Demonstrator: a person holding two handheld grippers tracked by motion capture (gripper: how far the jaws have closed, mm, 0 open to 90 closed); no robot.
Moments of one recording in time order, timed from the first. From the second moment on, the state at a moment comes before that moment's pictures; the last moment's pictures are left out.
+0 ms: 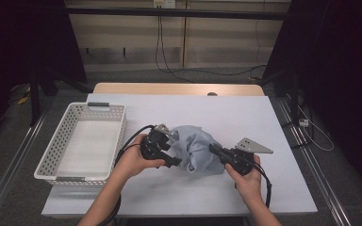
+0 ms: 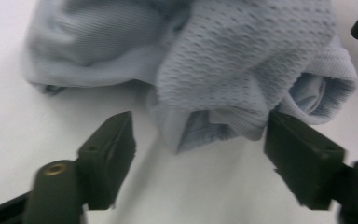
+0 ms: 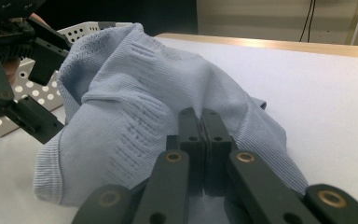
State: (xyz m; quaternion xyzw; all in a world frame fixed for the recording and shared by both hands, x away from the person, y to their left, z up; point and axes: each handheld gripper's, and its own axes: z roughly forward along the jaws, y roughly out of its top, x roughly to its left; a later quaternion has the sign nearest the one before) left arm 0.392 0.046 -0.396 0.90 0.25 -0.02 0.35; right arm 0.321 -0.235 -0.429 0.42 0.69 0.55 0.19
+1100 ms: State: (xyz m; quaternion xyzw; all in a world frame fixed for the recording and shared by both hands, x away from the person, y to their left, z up) left arm 0.409 0.055 -0.363 0.85 0.28 -0.07 0.44; right arm 0.310 -0.269 -0.426 0.44 0.67 0.55 0.21
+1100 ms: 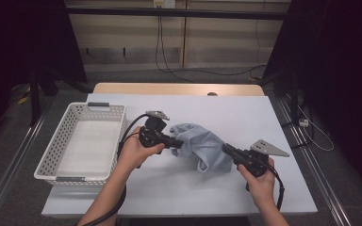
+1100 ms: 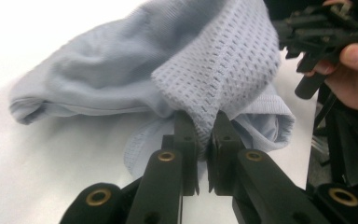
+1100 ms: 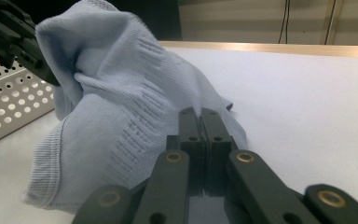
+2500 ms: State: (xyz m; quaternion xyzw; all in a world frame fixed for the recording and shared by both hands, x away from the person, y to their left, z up) left arm 0.421 0.053 -0.387 0.87 0.29 0.02 0.40; right arm 0.320 -0.308 -0.436 0.49 0.66 0.52 0.22
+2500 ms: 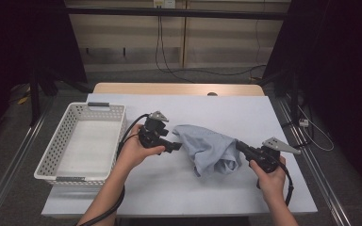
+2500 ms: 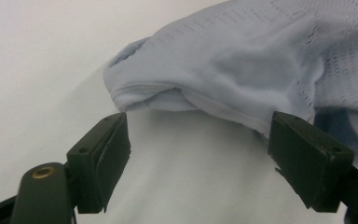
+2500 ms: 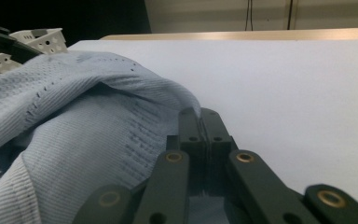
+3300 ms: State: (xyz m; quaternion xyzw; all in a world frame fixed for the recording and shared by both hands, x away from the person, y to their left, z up) left arm 0.423 0.039 -0.393 0.88 0.28 0.03 0.39; right arm 0.303 -0.295 -0.424 0.44 0.70 0.52 0.20
